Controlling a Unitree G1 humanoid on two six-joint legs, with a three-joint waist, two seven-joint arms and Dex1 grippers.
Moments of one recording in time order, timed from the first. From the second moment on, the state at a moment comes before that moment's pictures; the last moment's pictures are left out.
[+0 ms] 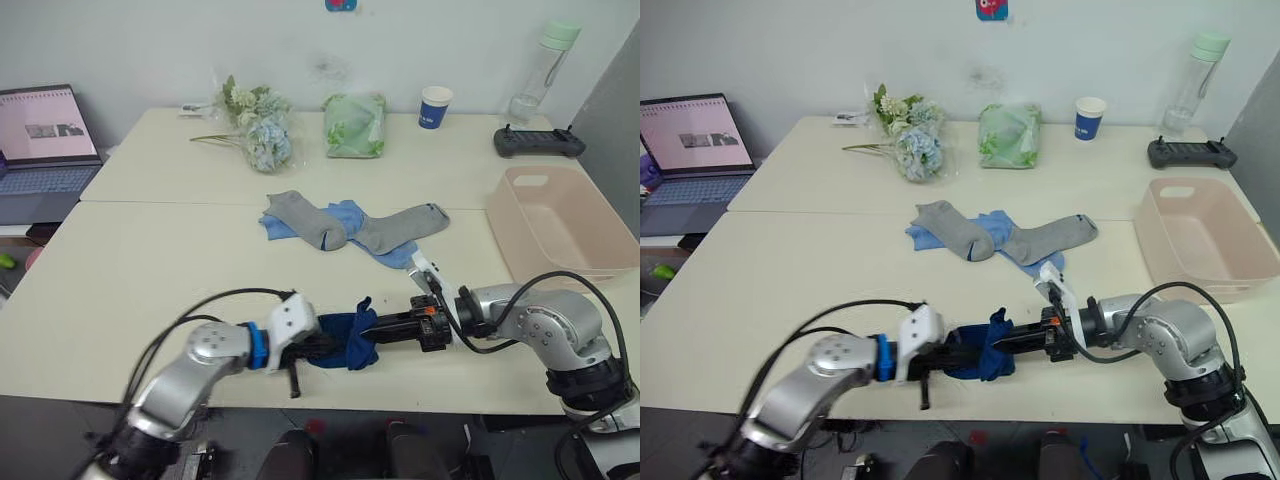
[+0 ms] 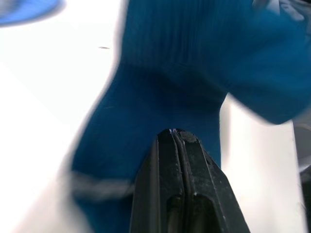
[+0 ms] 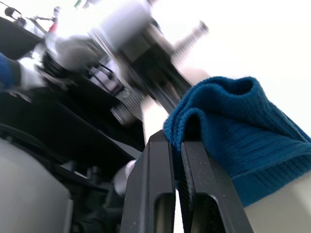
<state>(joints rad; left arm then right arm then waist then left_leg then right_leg) -0.08 0.67 -0.14 -0.46 -0.37 0.54 -0.96 -0.44 -0.59 0.21 -0.28 0.75 1.09 0.99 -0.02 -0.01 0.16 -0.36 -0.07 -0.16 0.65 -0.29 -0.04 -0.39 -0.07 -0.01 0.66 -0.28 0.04</state>
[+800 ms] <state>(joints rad) -0.03 0.74 -0.18 -0.48 -0.34 0.46 -0.92 -0.50 -0.62 0.22 -0.19 0.70 1.18 0.93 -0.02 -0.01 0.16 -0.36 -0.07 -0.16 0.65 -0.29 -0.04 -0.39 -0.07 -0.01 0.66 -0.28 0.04</state>
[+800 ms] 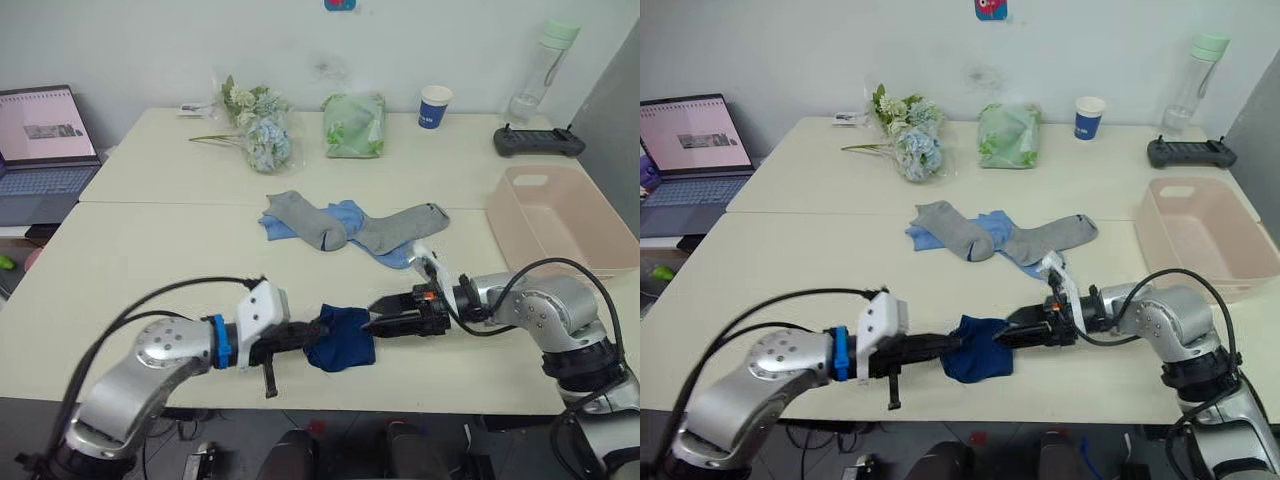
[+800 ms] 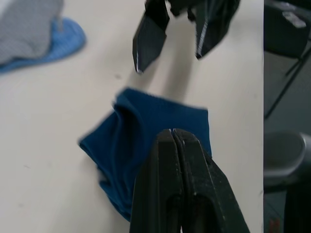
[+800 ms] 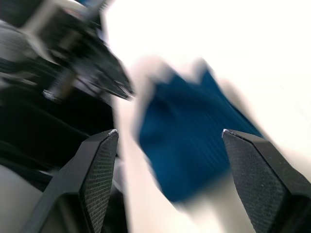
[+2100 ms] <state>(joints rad) -0.04 0.75 0.08 -0.52 -0.58 0.58 -0.91 -0.62 -0.42 0.11 -0.08 0.73 1.34 0.81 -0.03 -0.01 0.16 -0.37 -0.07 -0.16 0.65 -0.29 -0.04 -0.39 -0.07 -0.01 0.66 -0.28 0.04</state>
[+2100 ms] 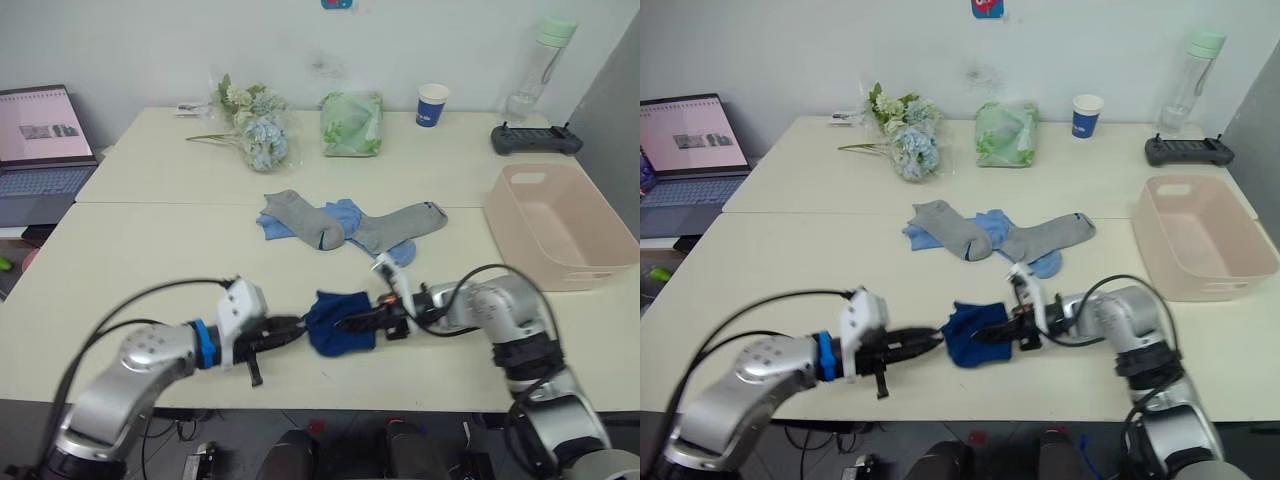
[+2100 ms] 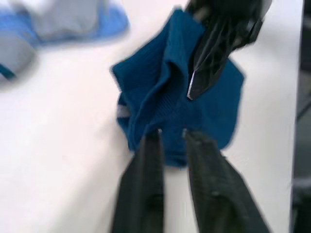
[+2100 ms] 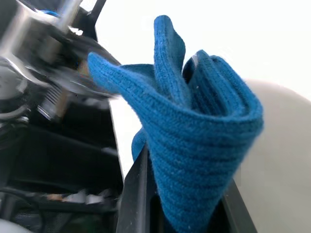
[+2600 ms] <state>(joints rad) -0.78 0.40 -0.08 -0.28 -0.61 0.67 -0.70 -0.95 -0.97 0.04 0.23 0.15 0.45 0.73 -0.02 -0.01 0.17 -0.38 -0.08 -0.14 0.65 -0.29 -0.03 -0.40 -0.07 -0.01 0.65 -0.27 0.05</state>
